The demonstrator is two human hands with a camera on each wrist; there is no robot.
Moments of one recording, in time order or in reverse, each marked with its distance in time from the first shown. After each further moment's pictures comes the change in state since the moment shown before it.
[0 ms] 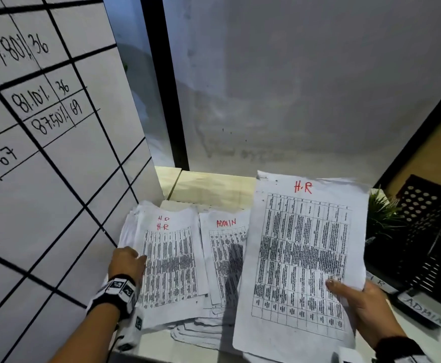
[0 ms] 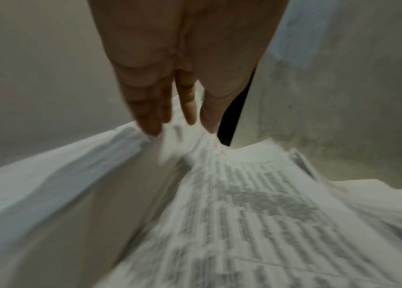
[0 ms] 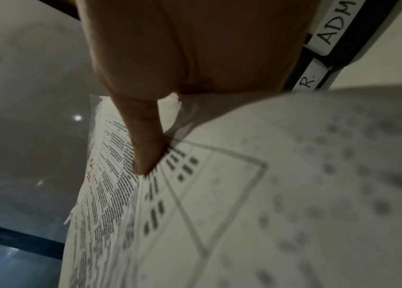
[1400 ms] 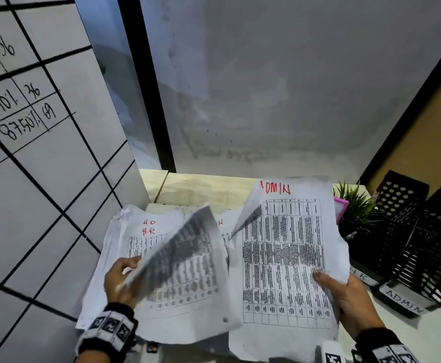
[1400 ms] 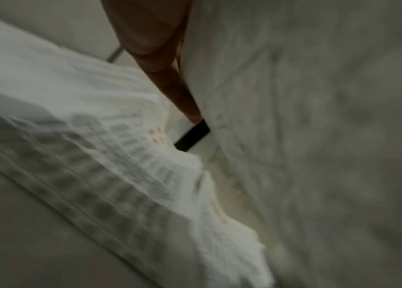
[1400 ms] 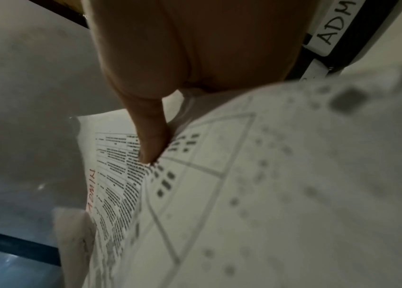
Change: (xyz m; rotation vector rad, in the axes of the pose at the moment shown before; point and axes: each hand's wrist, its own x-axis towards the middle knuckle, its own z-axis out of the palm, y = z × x) left_hand -0.060 0.022 0.017 -0.833 0.126 0.005; right_hand 0.005 0.001 -0.005 0.023 0.009 -0.022
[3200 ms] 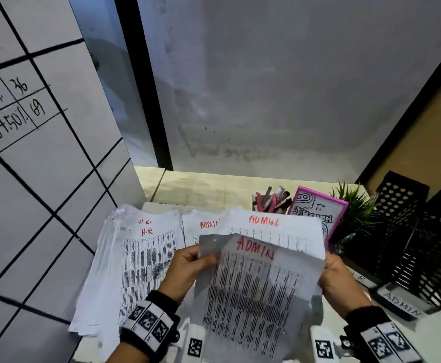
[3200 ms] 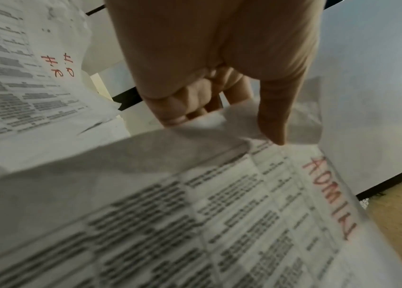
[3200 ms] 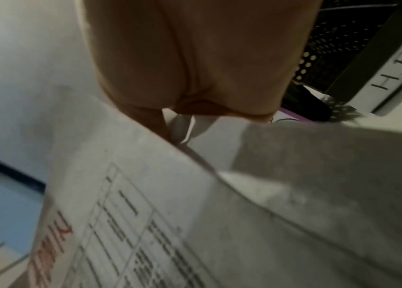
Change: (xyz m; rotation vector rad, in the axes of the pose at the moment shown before) left_hand -0.065 0.070 0.083 -0.272 -0.768 -0.102; right_hand 0.017 -0.025 0.028 -0.167 -0.295 -0.122
